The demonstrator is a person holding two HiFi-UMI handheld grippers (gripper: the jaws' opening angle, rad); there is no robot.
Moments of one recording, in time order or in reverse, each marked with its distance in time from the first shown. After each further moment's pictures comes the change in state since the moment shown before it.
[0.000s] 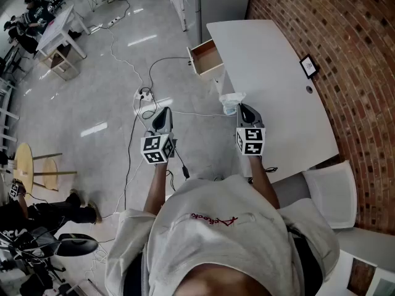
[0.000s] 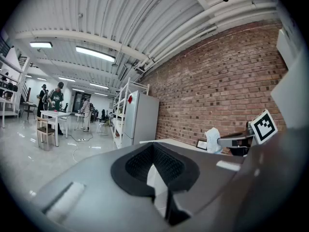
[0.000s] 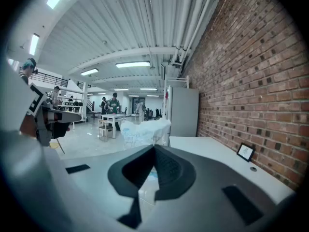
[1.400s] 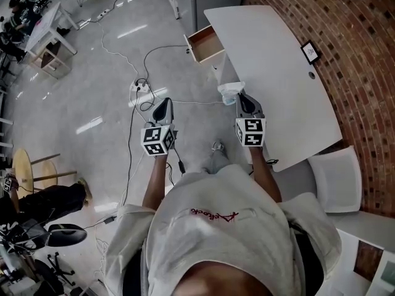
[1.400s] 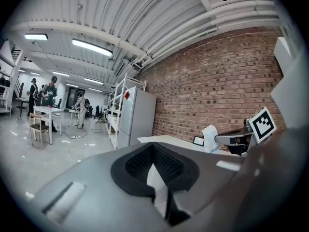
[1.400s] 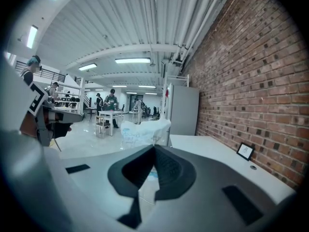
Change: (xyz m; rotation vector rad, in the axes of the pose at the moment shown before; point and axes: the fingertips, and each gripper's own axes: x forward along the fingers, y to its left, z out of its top) left arm 0.007 0.040 -0.018 -0.007 0.034 -0.077; right arm 0.022 0.045 -0.005 -0.019 0.031 -0.042
